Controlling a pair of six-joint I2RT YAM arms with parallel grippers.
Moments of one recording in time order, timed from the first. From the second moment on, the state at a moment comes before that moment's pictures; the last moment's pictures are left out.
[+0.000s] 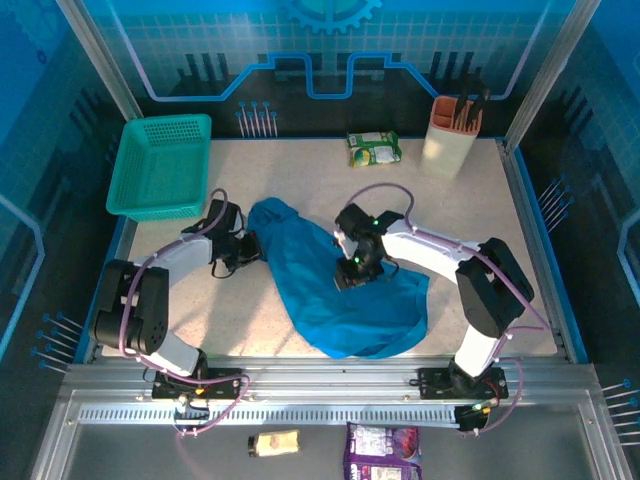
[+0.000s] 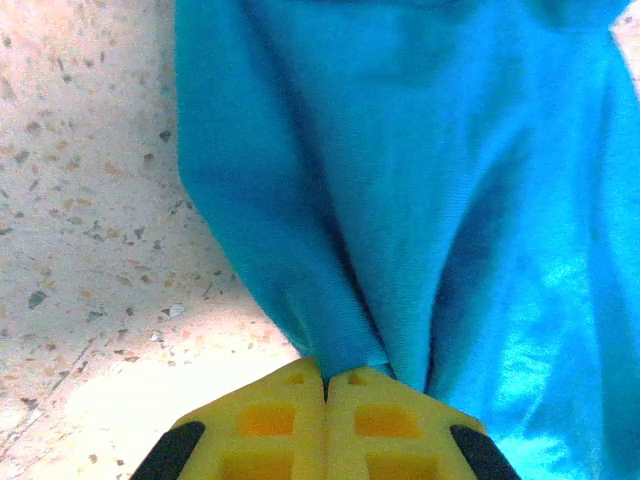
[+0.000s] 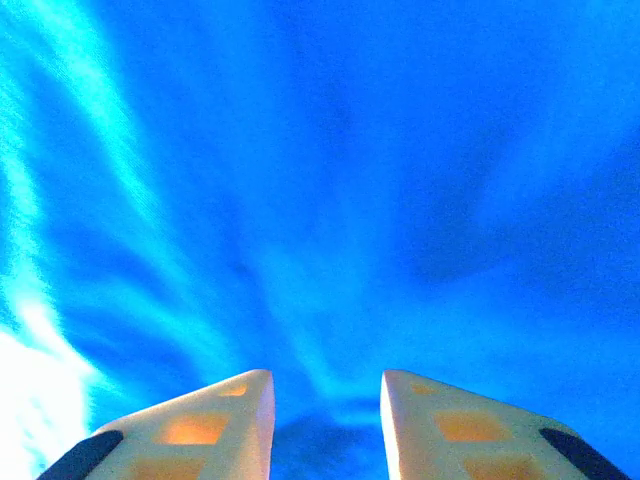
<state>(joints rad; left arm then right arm) -0.13 1.53 0.82 -0.40 0.30 -0.58 0.68 1.74 1.26 -0.88 -0.26 0.32</state>
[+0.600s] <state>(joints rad) -0.13 1.36 0.83 -0.55 0.30 -0.52 0.71 2.40 2.20 -0.89 -0.15 -0.03</state>
